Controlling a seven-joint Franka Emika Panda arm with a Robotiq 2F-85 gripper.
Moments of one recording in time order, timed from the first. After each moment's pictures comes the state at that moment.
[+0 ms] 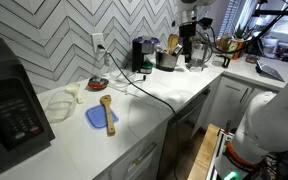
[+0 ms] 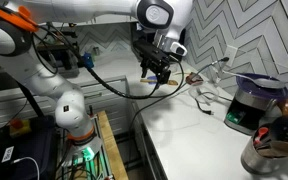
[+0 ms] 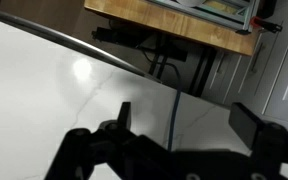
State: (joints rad) arm -0.04 -0.39 -0.25 -2.05 -0.06 1.38 -0.52
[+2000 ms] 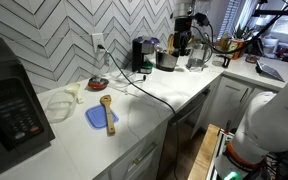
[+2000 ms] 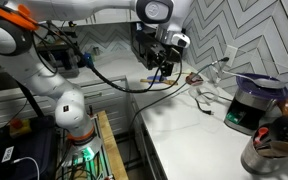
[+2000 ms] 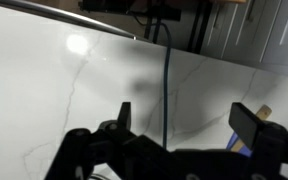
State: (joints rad) arm -0.05 -0.39 -0.24 -2.00 0.05 1.47 -0.35
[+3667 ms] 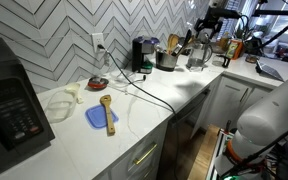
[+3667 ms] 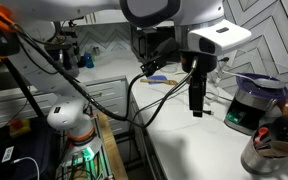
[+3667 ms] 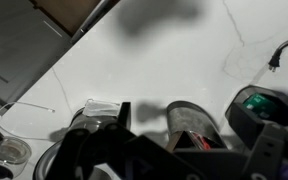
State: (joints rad) arm -0.37 -0.32 -0.40 -1.89 -0.09 1.82 0.11
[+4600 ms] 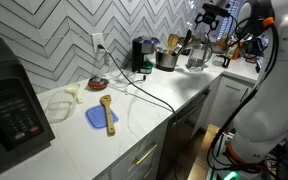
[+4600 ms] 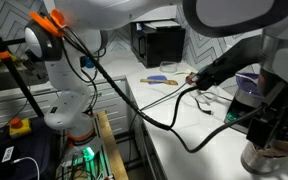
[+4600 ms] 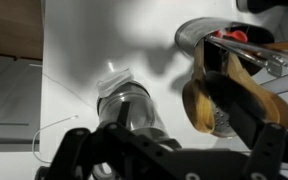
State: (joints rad) arm -0.51 0.19 -0.54 -1.34 0.30 1.75 0.41
